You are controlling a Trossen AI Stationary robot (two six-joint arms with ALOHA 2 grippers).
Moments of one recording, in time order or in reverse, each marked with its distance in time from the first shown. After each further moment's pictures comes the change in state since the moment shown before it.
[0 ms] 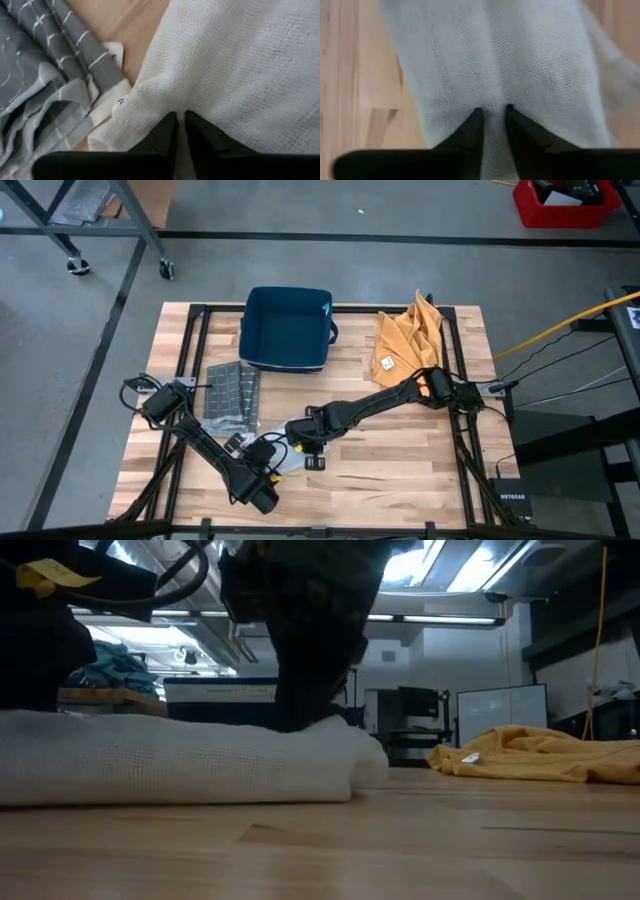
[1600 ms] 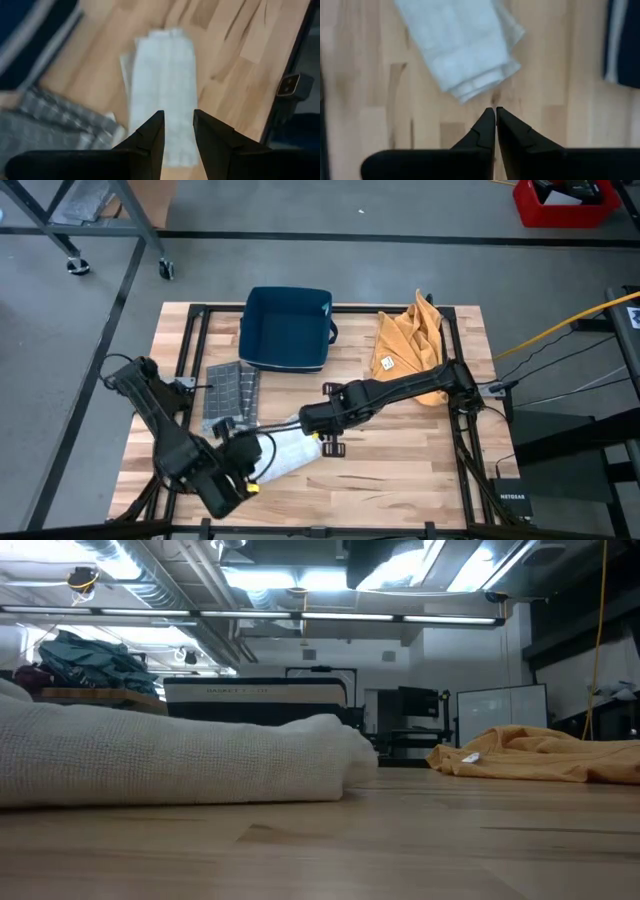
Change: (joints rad) left arm -0.133 -0.354 0.398 -0.277 -0.168 0.363; right arm 0.027 -0.181 0.292 -0.568 0.152 0.002
